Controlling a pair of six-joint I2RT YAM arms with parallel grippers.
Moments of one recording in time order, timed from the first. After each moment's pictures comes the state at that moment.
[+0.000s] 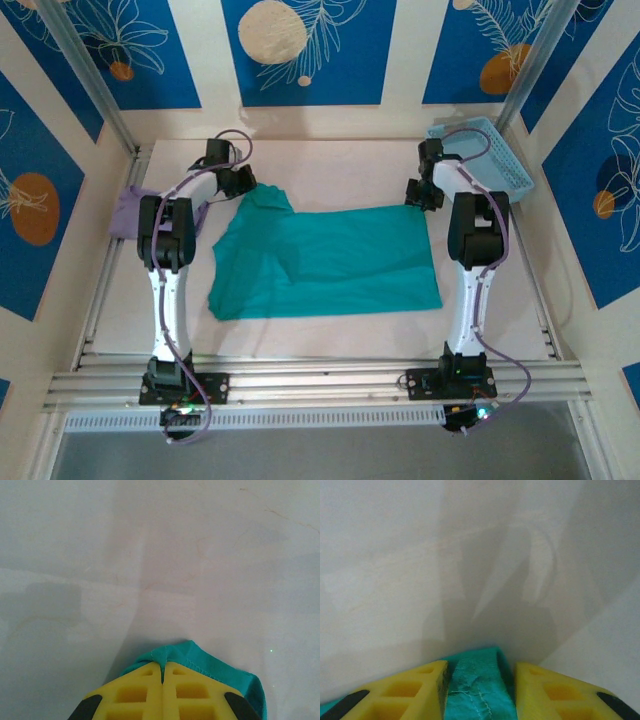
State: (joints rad) left arm -0.10 2.33 1.80 -0.38 0.35 -0.46; right arm 0.01 2.26 1.79 -0.84 0.03 0.29
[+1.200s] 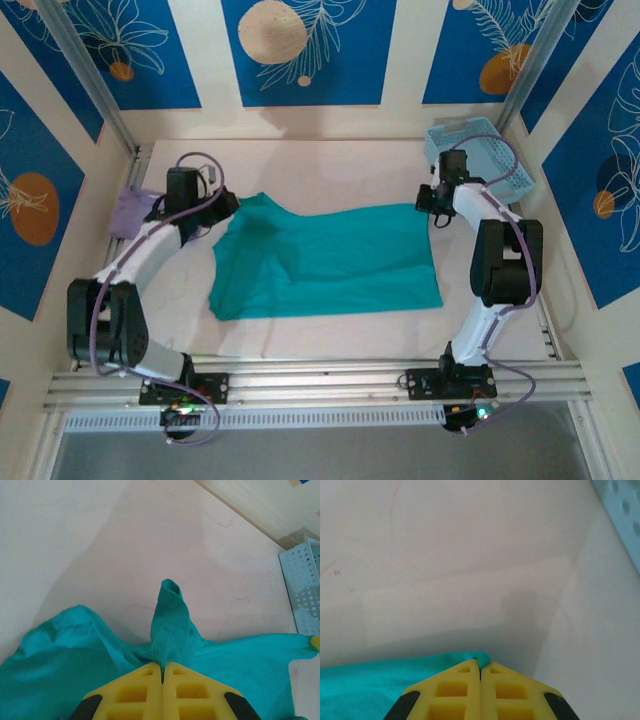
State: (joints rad) left arm -0.10 1.43 0.99 -0.24 0.37 -0.56; right arm -0.03 1.83 1.29 -0.51 -0.08 0.20
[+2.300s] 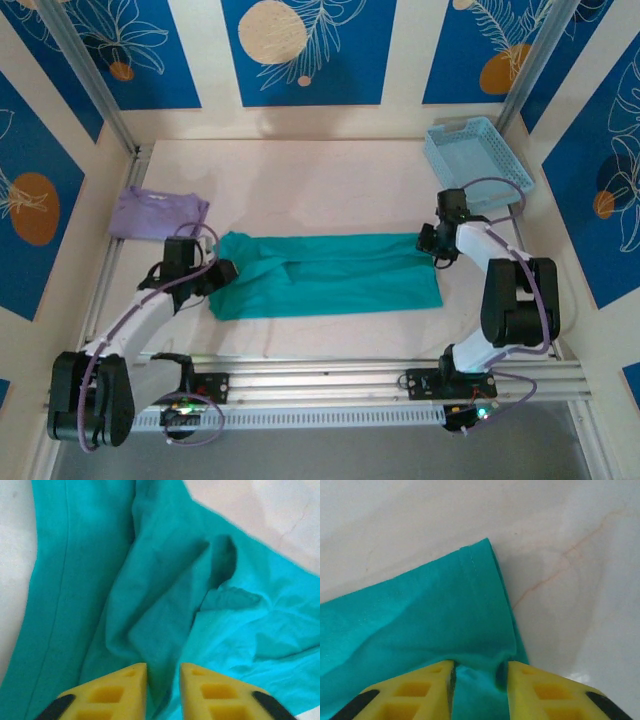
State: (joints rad) left arm -0.10 1.07 0.47 -0.30 0.38 -0.57; right arm 0.01 1.52 0.90 -0.54 -0.03 0.37
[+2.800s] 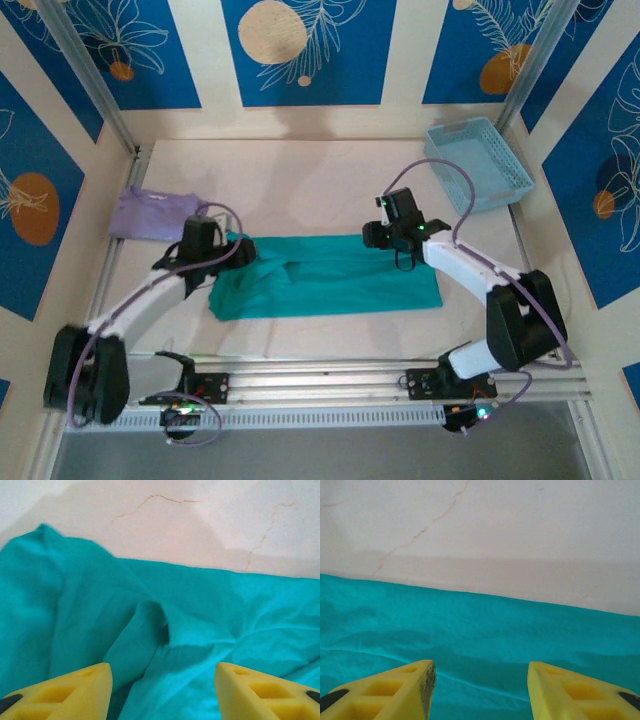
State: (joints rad) left arm -0.30 1.25 0.67 -0.22 0.21 -0.45; right arm 0.42 1.47 0.94 -0.40 0.03 0.29
